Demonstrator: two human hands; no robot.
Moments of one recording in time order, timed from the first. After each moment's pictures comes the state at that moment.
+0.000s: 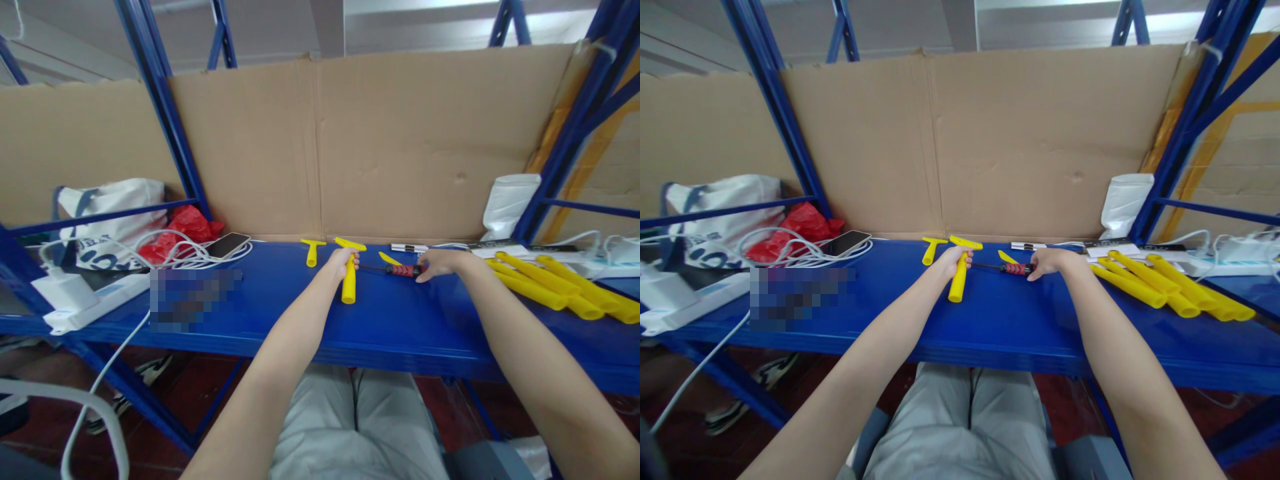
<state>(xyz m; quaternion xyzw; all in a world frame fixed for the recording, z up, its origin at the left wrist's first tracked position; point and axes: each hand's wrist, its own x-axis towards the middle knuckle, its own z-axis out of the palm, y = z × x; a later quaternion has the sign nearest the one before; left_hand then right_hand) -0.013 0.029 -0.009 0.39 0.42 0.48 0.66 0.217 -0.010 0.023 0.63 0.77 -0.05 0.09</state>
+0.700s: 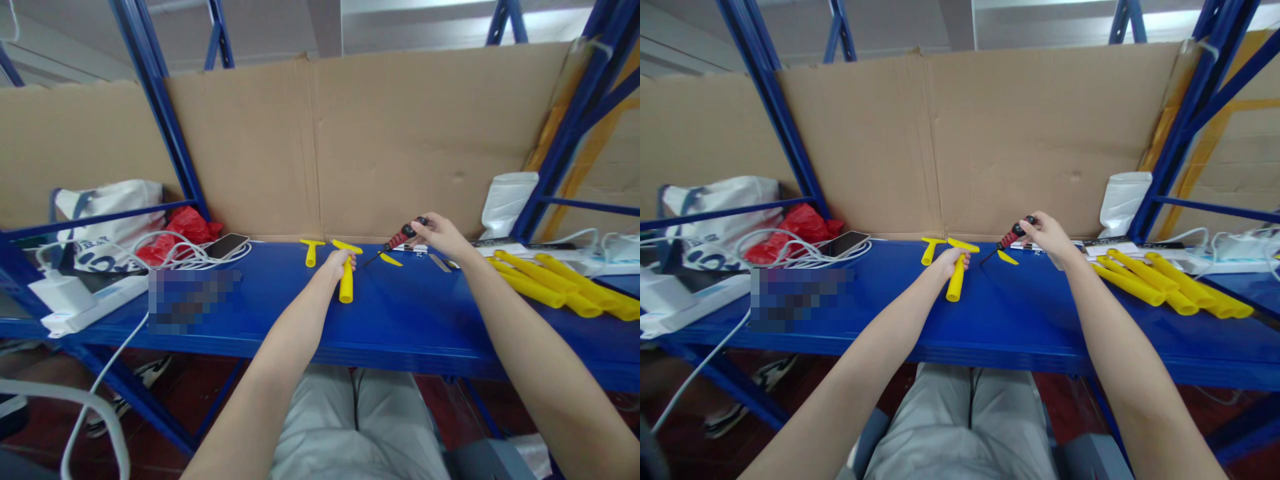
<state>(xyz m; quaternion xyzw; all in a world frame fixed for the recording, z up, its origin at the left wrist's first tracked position) -0.015 0.043 -0.016 0.38 0.46 0.46 0.66 0.203 -0.009 0.029 0.49 0.68 -0.19 -0.51</state>
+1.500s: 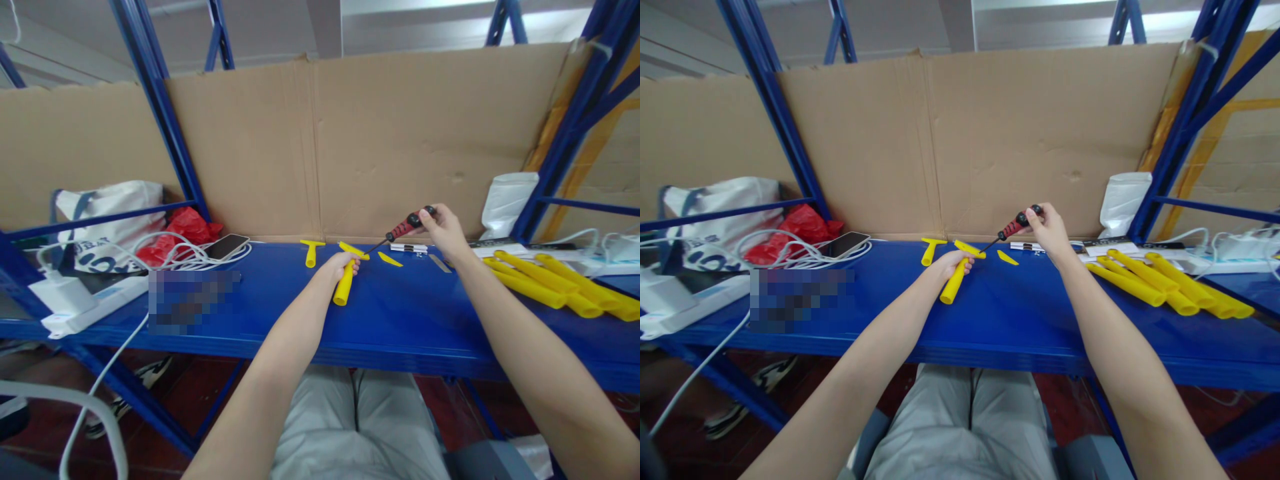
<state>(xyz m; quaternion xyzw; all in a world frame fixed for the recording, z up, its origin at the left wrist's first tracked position) -0.017 0.044 -0.018 0.43 0.45 0.36 0.70 0.192 -0.011 0.034 0.46 0.63 -0.15 -0.61</state>
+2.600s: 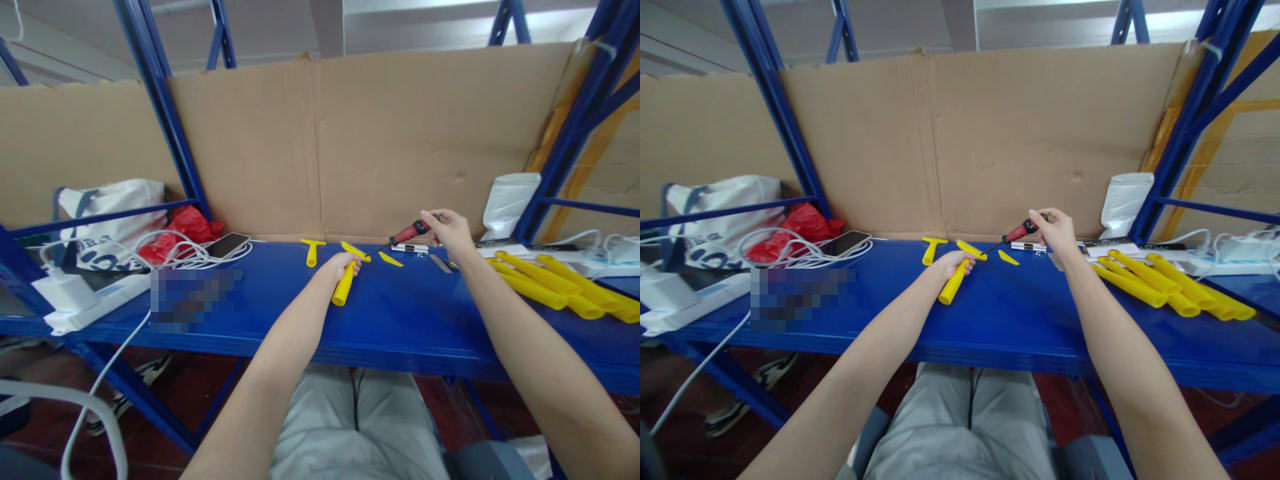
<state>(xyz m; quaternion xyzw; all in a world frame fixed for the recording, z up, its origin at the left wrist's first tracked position) -0.017 0.043 -0.020 0.44 0.45 0.35 0.69 0.201 -0.012 0.032 0.51 0.57 -0.16 -0.62</state>
